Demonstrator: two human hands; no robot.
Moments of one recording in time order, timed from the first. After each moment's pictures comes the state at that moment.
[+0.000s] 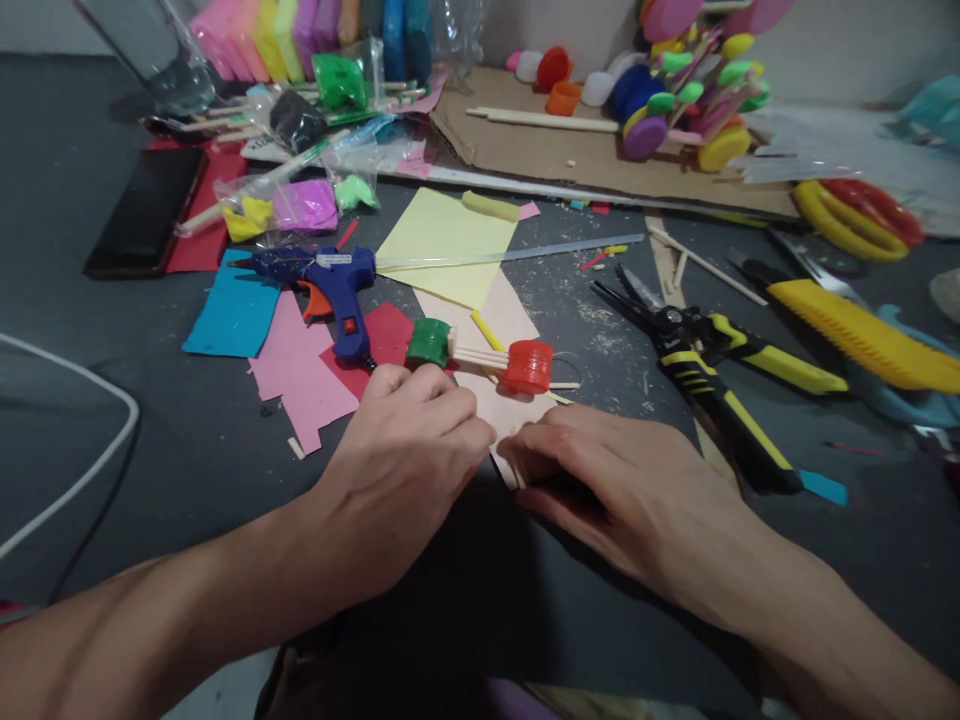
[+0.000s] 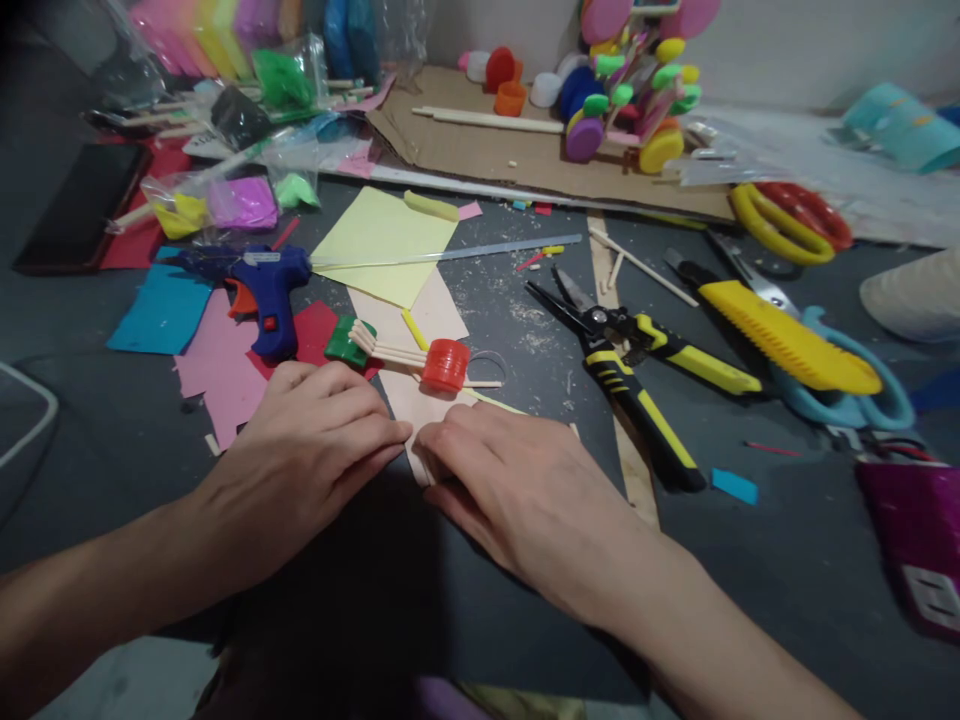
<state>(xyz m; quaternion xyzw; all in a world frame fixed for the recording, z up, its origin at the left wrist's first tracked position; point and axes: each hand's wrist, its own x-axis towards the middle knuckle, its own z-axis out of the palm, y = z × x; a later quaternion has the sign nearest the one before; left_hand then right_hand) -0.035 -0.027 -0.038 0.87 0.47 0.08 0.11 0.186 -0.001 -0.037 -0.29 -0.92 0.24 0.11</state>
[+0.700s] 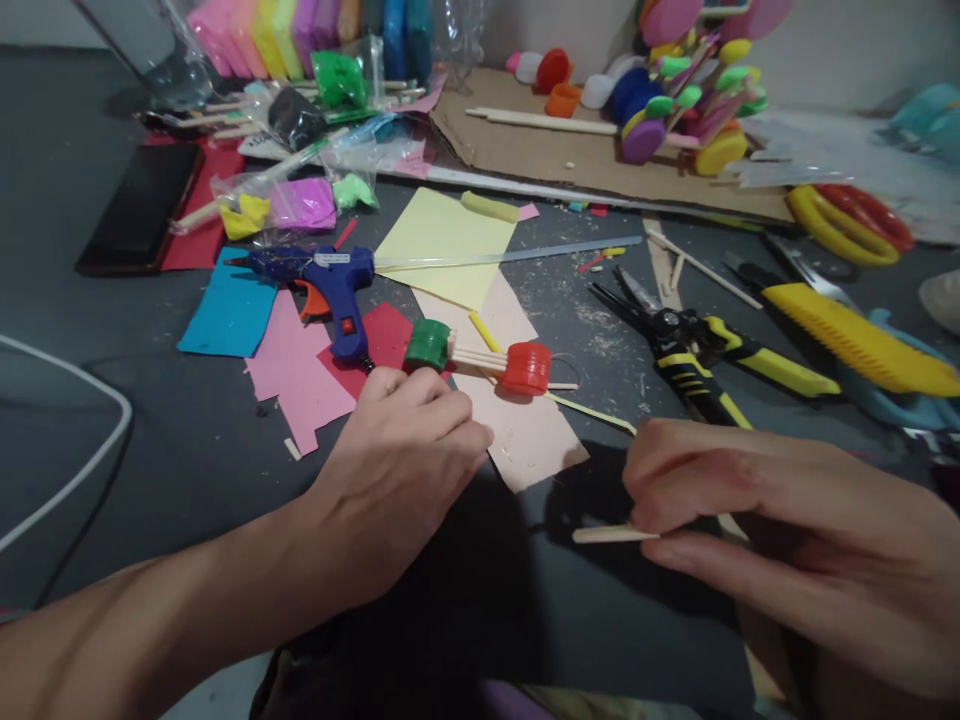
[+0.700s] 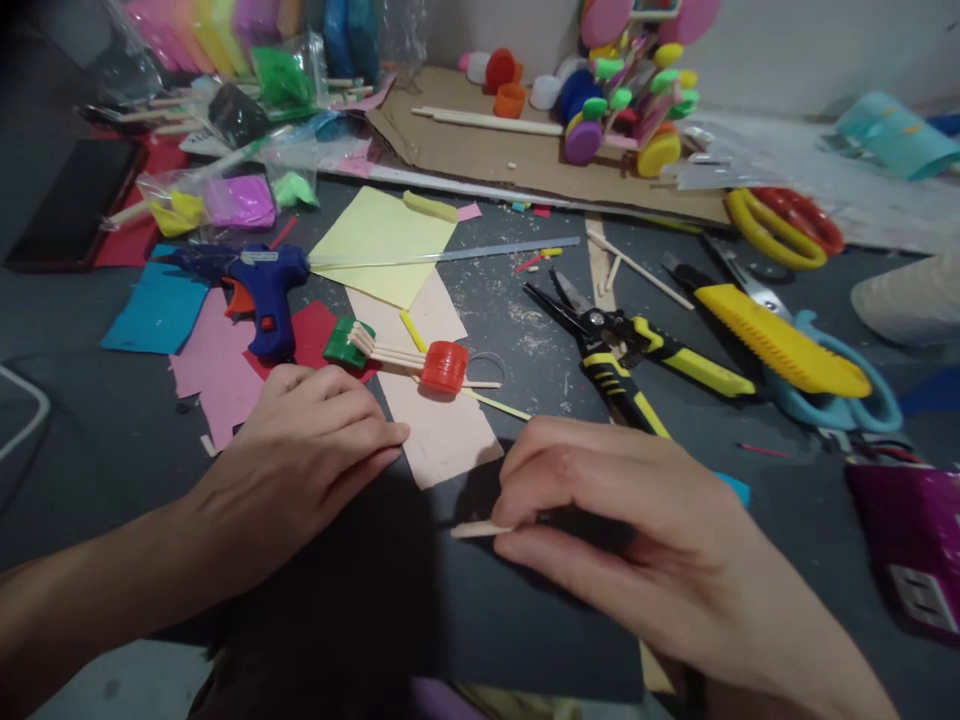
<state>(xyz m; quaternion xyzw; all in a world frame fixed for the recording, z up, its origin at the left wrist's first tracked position) -0.037 -0.029 -0.041 0.87 0.47 0.10 0.11 0.222 0.000 -0.005 -0.28 -0.83 0.44 0.21</state>
